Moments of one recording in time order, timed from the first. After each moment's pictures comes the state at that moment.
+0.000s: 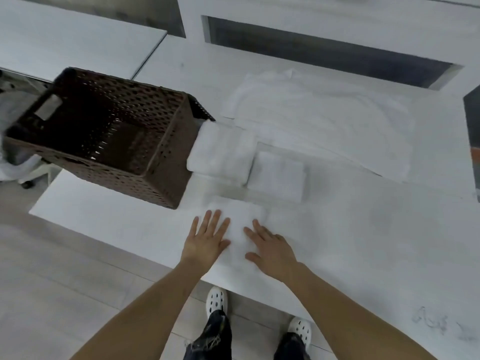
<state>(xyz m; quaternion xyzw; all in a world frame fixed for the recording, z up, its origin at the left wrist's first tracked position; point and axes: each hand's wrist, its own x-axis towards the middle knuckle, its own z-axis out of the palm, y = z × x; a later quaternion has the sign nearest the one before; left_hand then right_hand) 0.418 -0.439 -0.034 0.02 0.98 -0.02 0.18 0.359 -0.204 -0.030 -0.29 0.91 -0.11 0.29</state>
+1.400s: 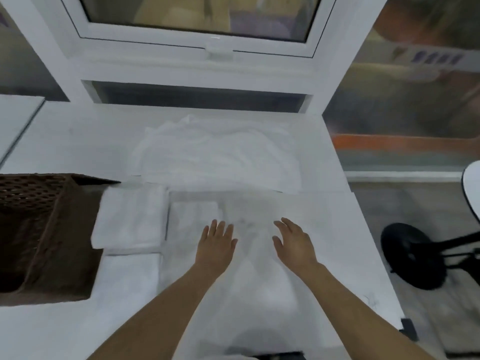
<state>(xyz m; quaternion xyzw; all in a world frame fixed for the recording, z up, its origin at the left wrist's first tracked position) 0.256 -0.238 0.035 0.16 0.98 0.10 0.12 0.282 0.005 0.063 0.04 0.98 -0.15 0.08</state>
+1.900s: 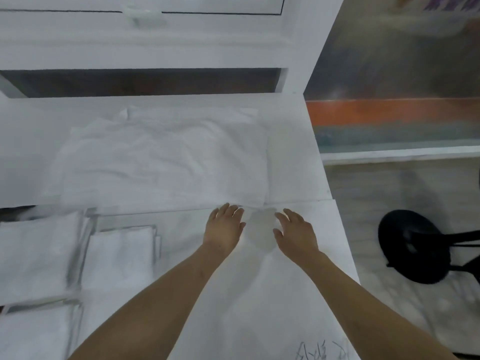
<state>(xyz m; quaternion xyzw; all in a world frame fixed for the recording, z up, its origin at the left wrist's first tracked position) 0.099 -0.020 -0.015 0.20 0.97 0.12 0.11 0.147 0.205 -0.004 0.05 0.98 -0.10 0.18</state>
